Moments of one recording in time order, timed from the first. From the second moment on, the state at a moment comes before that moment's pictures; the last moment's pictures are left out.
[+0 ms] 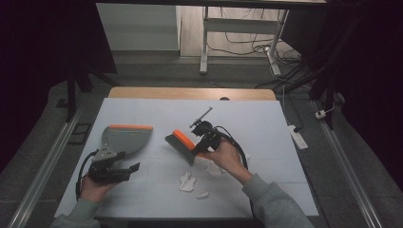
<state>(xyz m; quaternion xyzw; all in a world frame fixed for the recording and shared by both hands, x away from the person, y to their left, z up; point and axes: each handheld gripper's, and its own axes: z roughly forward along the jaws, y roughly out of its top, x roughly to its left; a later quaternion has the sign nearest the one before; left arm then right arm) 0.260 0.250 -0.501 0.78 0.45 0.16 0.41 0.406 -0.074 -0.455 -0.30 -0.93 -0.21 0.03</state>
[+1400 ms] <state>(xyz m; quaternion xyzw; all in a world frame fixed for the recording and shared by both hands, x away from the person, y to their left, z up) 0.262 0.247 -0.502 0.78 0.44 0.16 0.41 0.444 -0.082 -0.452 -0.38 -0.91 -0.20 0.04</state>
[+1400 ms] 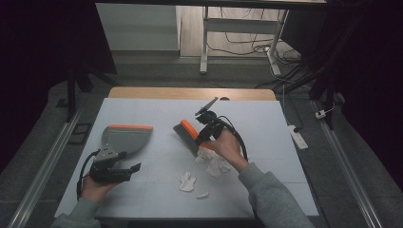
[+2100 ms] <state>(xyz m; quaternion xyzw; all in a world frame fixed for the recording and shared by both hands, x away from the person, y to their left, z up) 0.264 0.244 -0.503 0.79 0.44 0.16 0.40 0.441 -0.090 -0.414 -0.37 -0.87 -0.31 0.05</state>
